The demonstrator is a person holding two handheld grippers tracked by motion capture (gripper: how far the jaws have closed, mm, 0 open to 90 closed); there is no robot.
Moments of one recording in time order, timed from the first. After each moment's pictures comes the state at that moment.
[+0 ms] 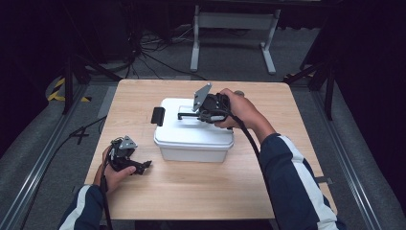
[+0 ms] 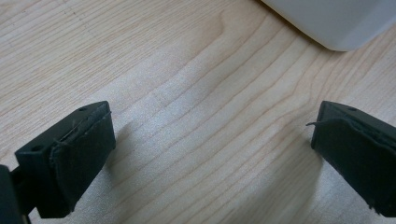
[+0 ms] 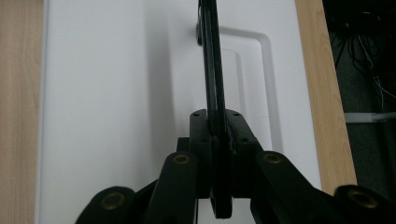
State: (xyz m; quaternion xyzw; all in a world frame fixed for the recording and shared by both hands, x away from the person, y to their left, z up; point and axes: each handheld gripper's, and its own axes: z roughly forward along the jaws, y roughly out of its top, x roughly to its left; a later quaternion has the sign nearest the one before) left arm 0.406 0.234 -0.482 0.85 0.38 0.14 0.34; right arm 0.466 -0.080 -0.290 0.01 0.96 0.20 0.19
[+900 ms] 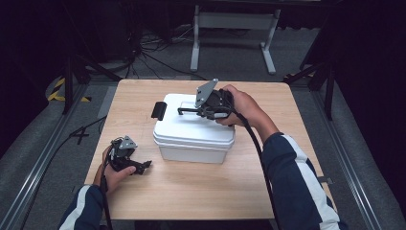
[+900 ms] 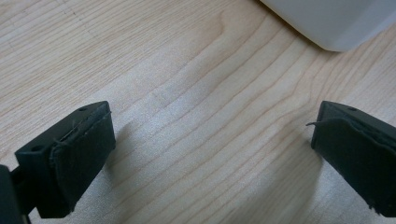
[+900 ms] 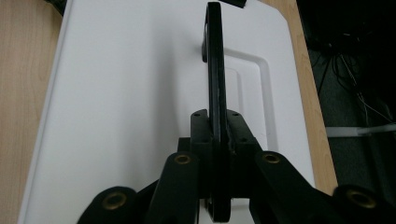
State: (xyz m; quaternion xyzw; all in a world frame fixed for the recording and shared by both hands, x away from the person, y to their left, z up) left arm 0.406 0.234 -0.482 0.85 0.38 0.14 0.34; right arm 0.461 -0.086 -0.272 0.00 0.95 0.24 0.21
